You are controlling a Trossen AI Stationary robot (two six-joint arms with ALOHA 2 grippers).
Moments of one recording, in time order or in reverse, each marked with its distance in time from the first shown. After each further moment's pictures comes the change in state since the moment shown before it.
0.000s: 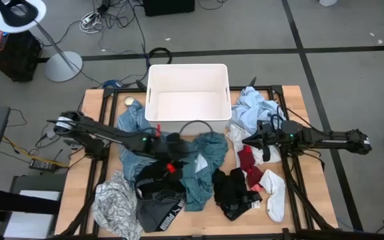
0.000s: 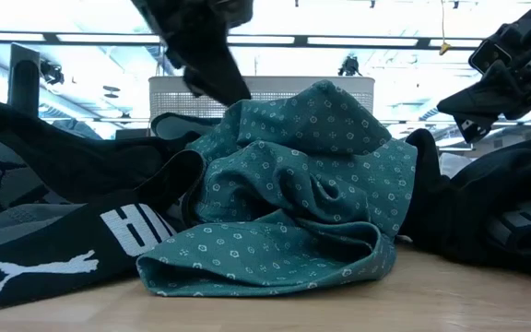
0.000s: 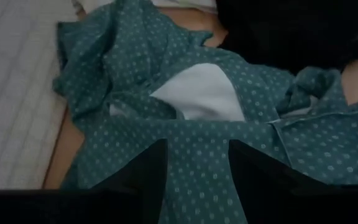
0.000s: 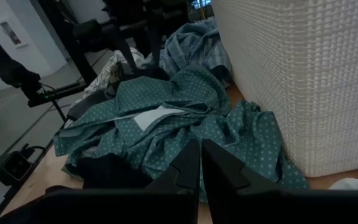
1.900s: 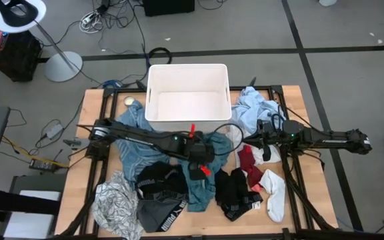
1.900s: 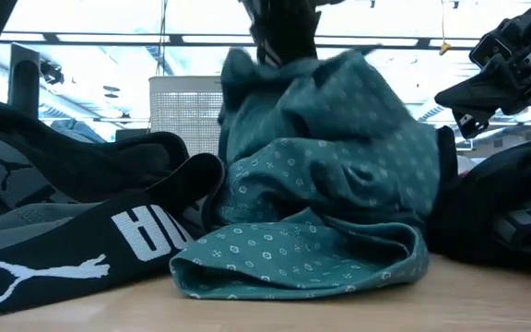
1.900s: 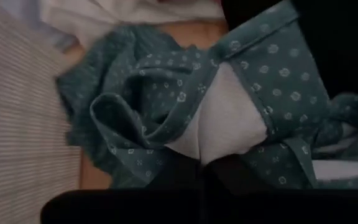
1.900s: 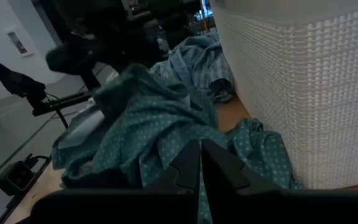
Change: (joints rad) left arm 0.021 0.401 0.672 -0.453 -0.067 0.091; right arm 0.000 0.000 0.000 0.042 0.002 0.000
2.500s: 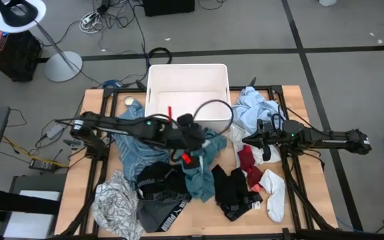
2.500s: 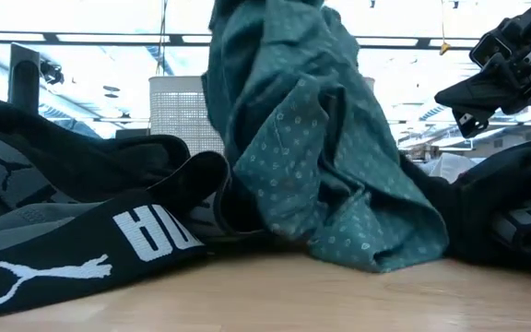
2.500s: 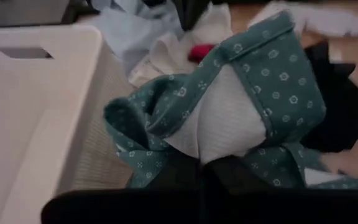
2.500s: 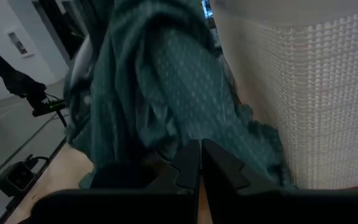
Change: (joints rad) left arm 0.001 -0.221 0.042 -0.019 -0.113 0.003; right arm 0.000 0.000 0.000 0.006 -0.001 0.000
